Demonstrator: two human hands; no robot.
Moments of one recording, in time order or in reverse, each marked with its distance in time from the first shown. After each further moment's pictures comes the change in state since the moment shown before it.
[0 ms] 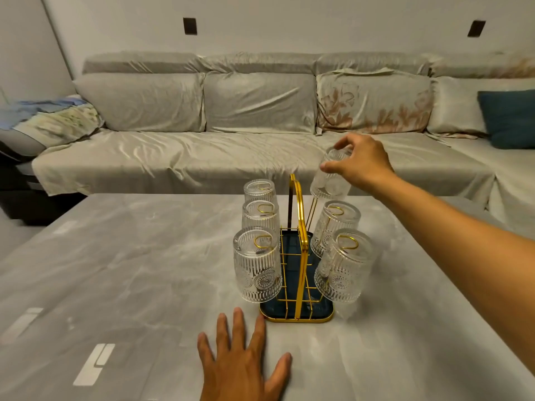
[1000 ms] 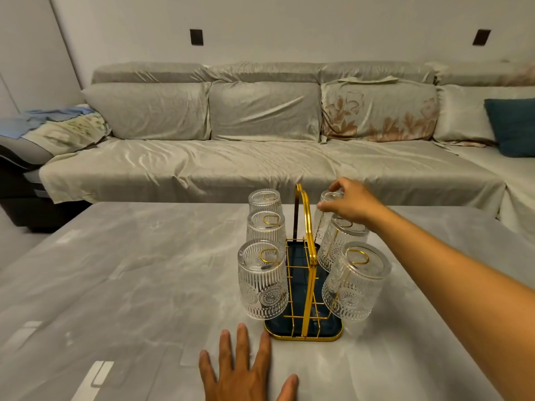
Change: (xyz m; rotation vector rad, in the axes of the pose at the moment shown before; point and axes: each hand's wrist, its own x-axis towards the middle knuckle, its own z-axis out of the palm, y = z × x) left_hand 0.009 0.004 -0.014 -0.019 -0.034 -0.023; right_hand -0.009 0.028 0.045 -0.041 -0.287 0.134
